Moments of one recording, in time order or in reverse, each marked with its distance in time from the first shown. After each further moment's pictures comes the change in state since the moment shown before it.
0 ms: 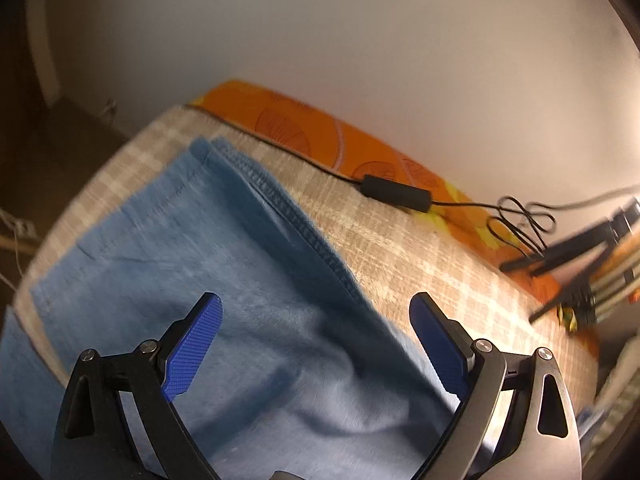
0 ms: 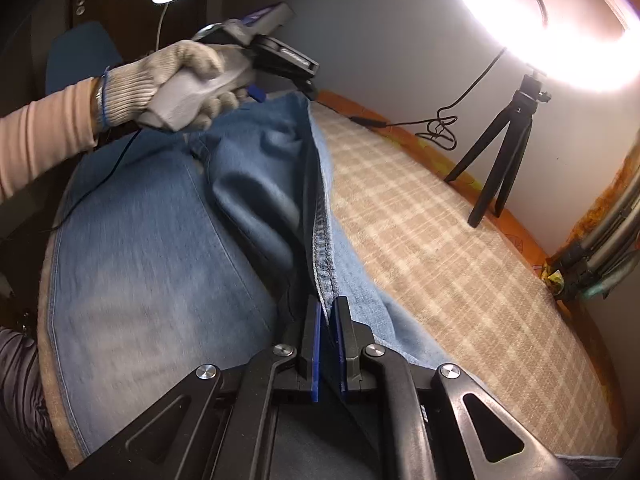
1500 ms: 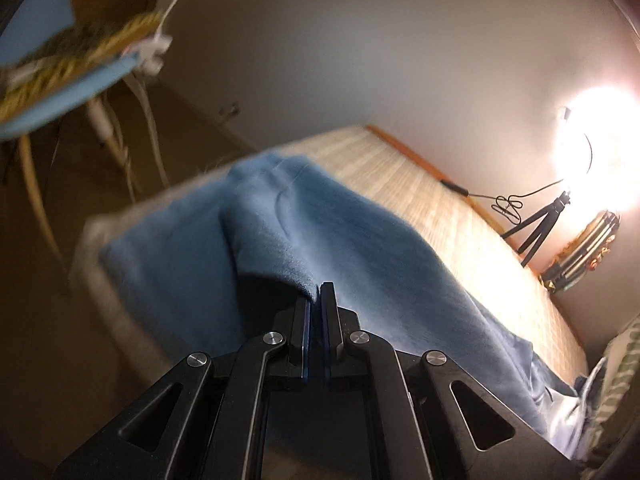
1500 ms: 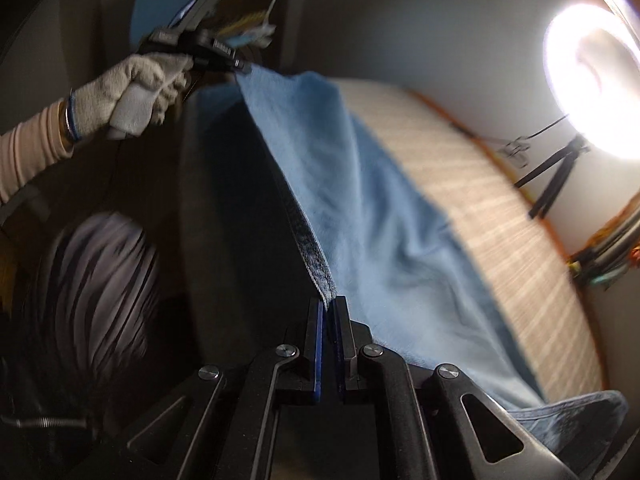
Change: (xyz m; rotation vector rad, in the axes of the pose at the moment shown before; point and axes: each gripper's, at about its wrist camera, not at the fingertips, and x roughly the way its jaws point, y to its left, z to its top) left arm -0.196 0.205 -0.239 -0.193 -0.294 -0.033; right arm -0.091 0.182 -0.079 -0.203 0.104 0.081
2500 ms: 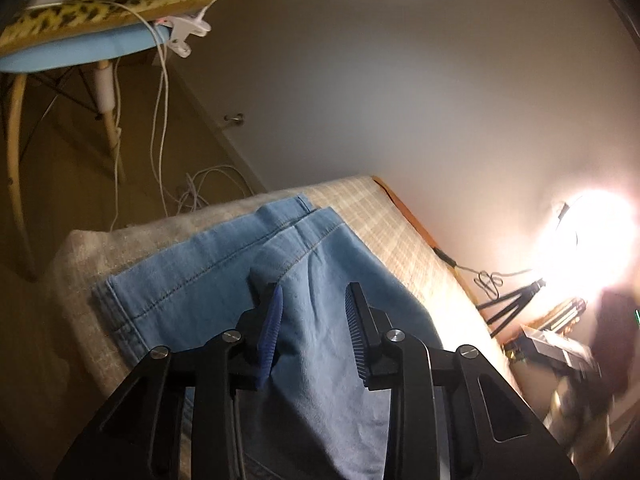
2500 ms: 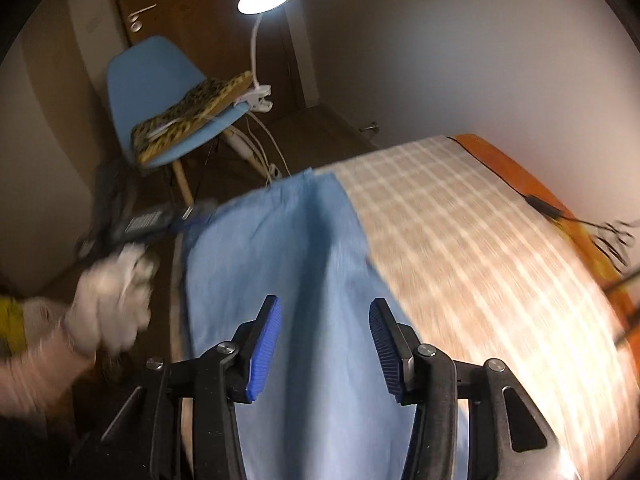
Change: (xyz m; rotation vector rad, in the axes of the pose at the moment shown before) left arm 0.015 0.066 0.032 -0.185 -0.108 -0.169; right arm 0.109 -0.083 0.252 0.176 -0.118 0.288
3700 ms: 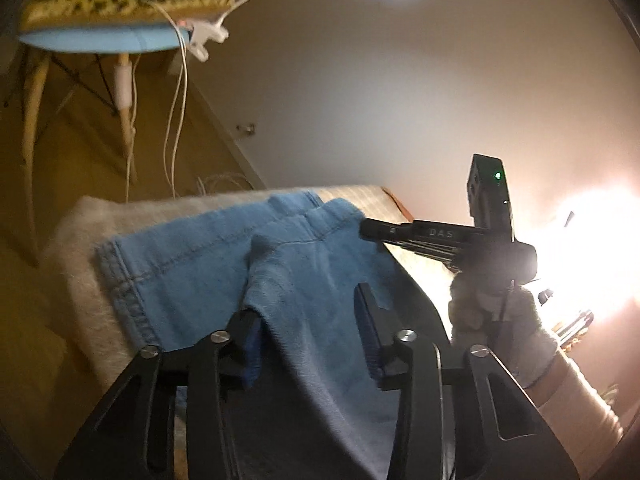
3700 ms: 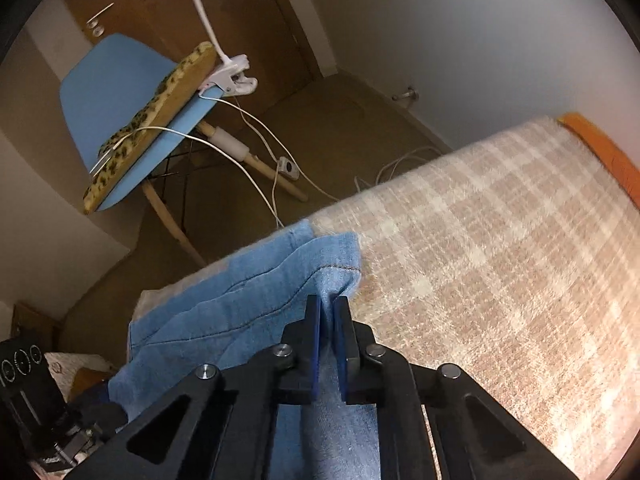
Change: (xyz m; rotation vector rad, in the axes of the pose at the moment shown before) left arm -0.021 -0.004 -0.034 -0.033 -0.106 0.030; right arm 0.193 -0.003 0.110 0.049 0.087 0.106
